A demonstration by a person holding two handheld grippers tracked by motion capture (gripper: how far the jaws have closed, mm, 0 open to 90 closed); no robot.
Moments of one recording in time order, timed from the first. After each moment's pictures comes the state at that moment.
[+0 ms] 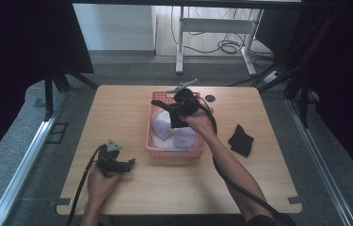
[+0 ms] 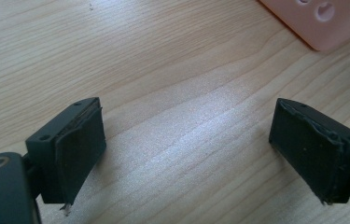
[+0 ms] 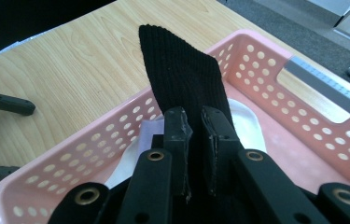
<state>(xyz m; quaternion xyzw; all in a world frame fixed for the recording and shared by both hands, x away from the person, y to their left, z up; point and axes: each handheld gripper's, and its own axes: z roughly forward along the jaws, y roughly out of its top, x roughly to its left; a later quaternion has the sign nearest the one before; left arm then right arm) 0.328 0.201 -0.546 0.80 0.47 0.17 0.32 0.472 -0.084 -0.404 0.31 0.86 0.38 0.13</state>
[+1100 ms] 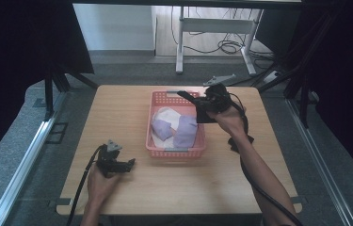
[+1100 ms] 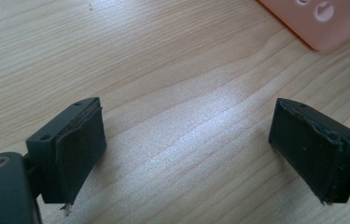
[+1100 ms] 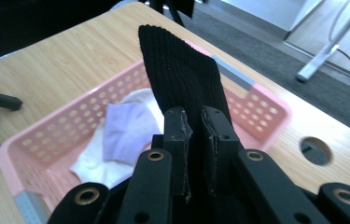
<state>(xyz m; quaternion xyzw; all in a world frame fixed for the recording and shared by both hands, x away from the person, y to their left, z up) 0.328 0.201 -0.546 0.80 0.47 0.17 0.33 0.445 -0.171 -0.356 0.33 0.84 0.40 0.18</state>
